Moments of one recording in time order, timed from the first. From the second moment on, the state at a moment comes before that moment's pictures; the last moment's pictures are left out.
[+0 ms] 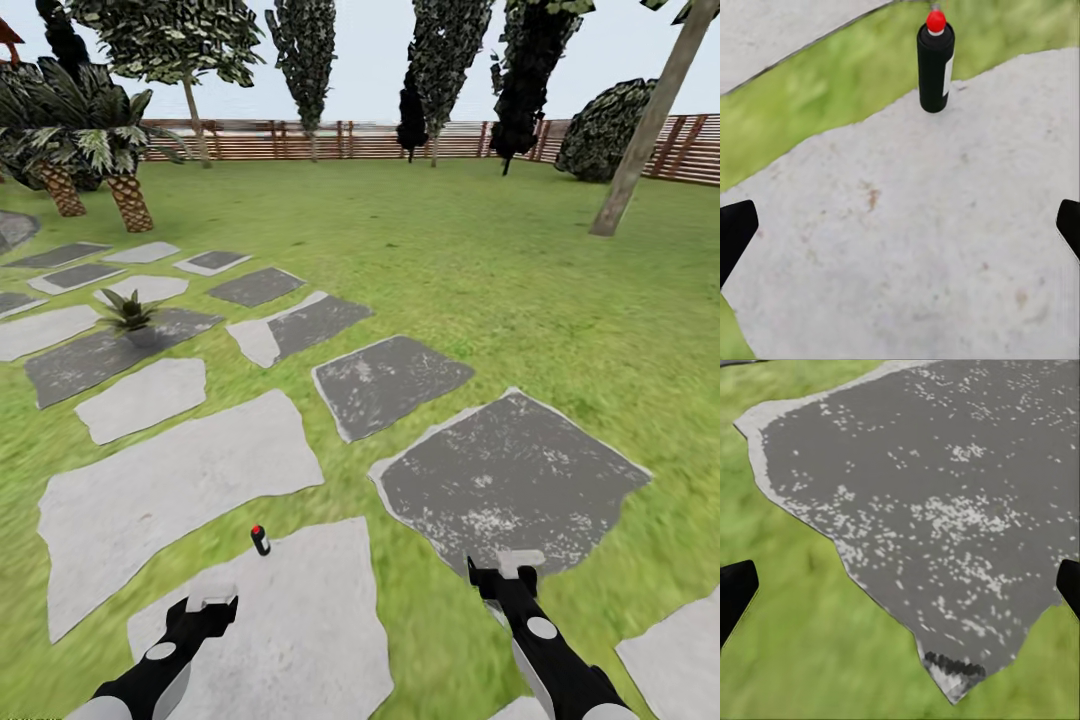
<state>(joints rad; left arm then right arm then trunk) -0.57 0.10 0.03 -0.19 -0.01 -0.24 0.01 -0.49 -0.06 0.00 -0.51 0.05 -0.20 -0.06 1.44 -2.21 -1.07</state>
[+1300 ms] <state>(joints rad) -0.57 0.10 0.03 -0.19 -0.02 -0.24 0.01 -0.49 -0.06 0.00 -0.51 0.05 -0.20 -0.06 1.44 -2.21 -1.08</state>
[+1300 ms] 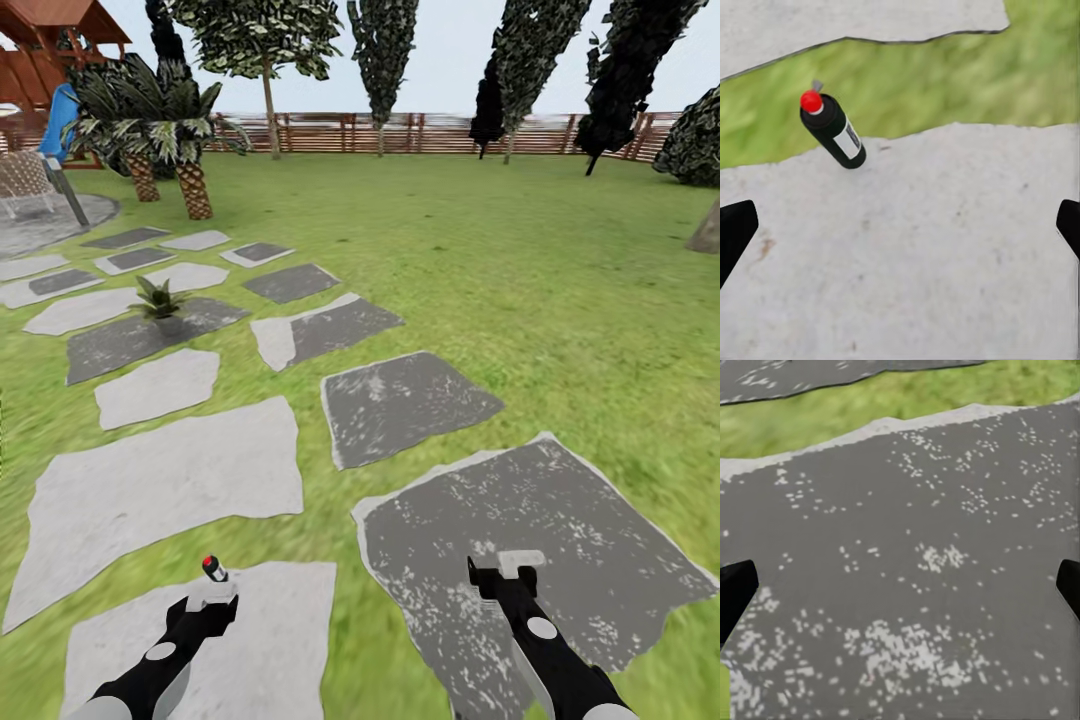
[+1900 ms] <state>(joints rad) -0.57 0.10 0.04 -0.19 -0.01 -0.24 0.01 -0.49 -0.06 0.00 -0.51 0.05 -0.20 -0.06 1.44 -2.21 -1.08</state>
